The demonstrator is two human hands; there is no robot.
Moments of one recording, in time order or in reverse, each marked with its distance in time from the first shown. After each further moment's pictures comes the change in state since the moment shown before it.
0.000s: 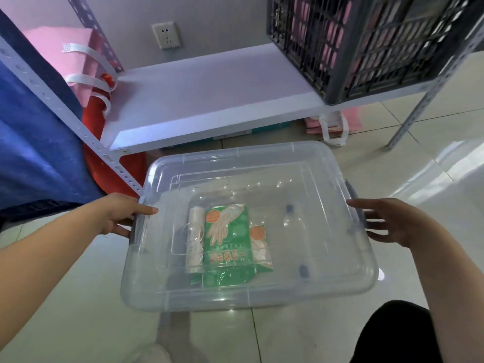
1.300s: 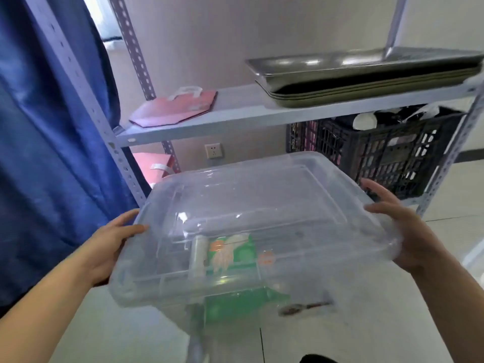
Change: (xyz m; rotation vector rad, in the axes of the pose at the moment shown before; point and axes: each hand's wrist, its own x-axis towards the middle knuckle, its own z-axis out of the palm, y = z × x) left_hand -0.168 0.051 -0.124 -0.654 -0.003 0.504; right_hand -0.150 -0.153 -0.017 0.481 -0.384 -0.776
